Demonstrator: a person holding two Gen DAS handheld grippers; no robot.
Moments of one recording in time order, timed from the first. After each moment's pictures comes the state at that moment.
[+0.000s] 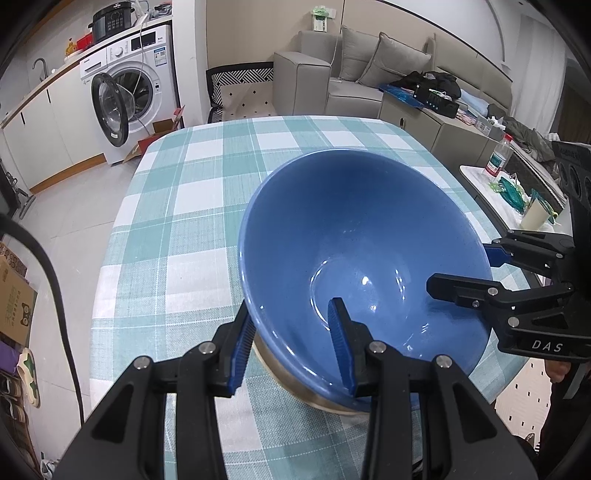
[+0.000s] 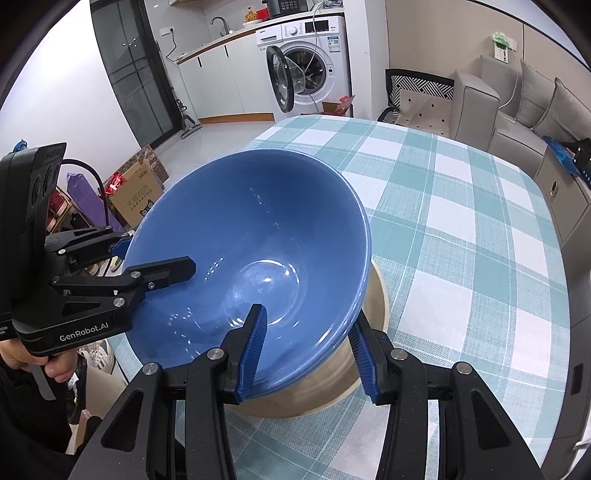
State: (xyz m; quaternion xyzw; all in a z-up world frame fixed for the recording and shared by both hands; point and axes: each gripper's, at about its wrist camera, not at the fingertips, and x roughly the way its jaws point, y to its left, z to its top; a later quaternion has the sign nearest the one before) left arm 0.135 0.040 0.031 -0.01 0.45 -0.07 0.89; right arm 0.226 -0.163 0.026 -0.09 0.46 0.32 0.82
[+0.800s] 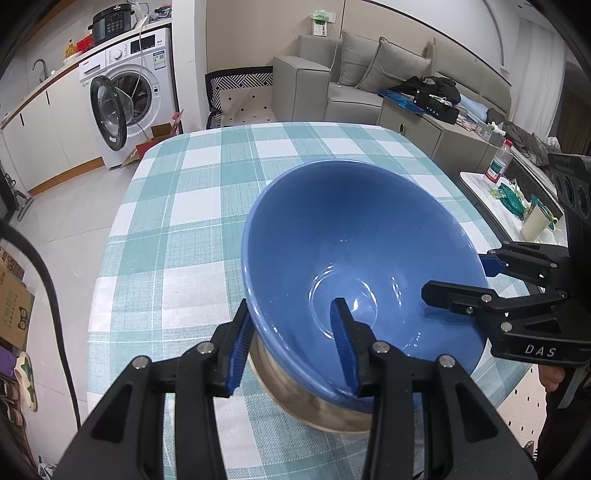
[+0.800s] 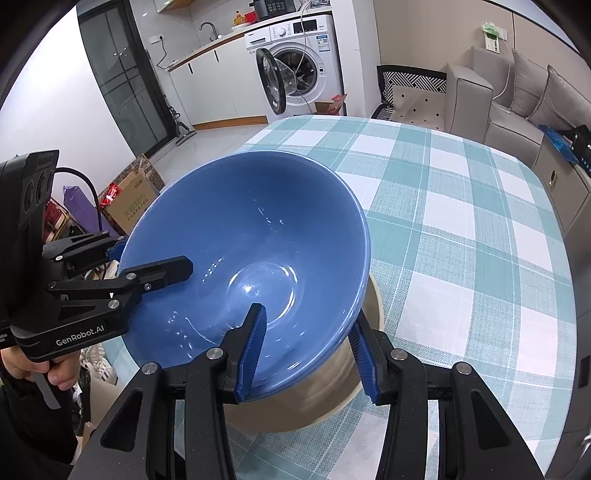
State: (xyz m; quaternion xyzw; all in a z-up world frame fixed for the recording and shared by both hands) left arm 0.148 0.040 0.031 -0.02 0.44 -0.07 0.89; right arm 0.238 -0.165 0.020 -0.07 0.46 0.31 0.83
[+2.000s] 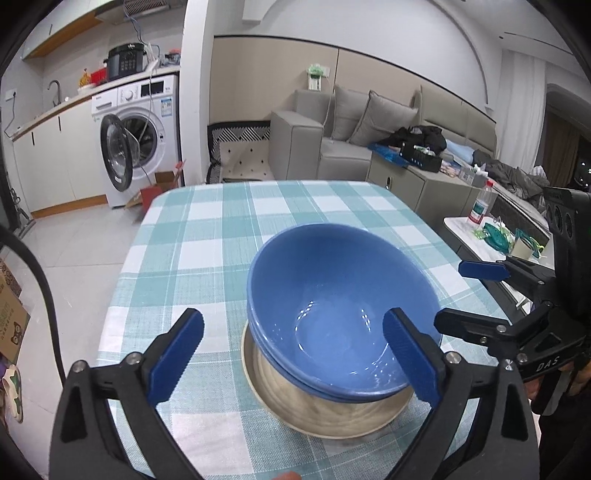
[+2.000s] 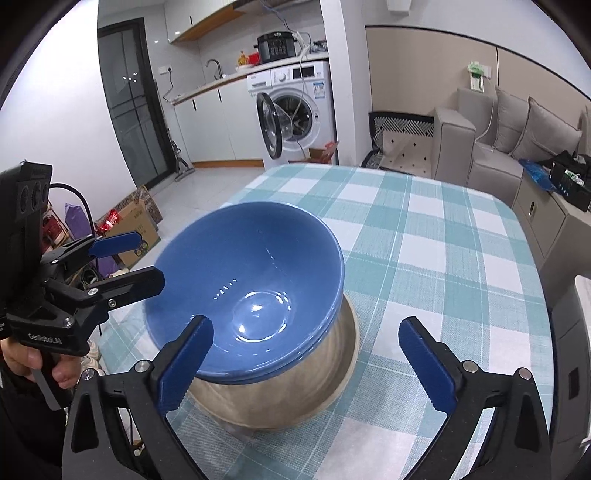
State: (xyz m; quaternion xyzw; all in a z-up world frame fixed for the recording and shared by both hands) left arm 0.104 0.045 0.064 -0.03 0.33 -0.07 0.94; right arm 0.204 -0.196 0.054 -0.06 0.36 0.31 0.88
